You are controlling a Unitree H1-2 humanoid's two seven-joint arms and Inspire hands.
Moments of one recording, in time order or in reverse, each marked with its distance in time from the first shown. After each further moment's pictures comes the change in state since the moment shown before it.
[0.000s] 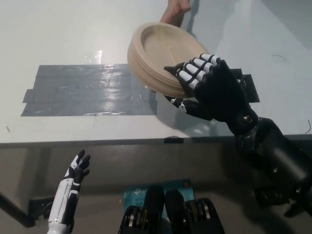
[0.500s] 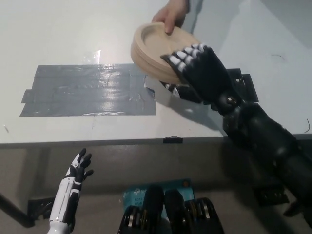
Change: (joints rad) left_arm -0.003 0.000 -0.007 -0.001 0.003 -0.001 0.000; right_arm -0.198 0.125 0.004 0.464 -0.021 -0.030 -0.066
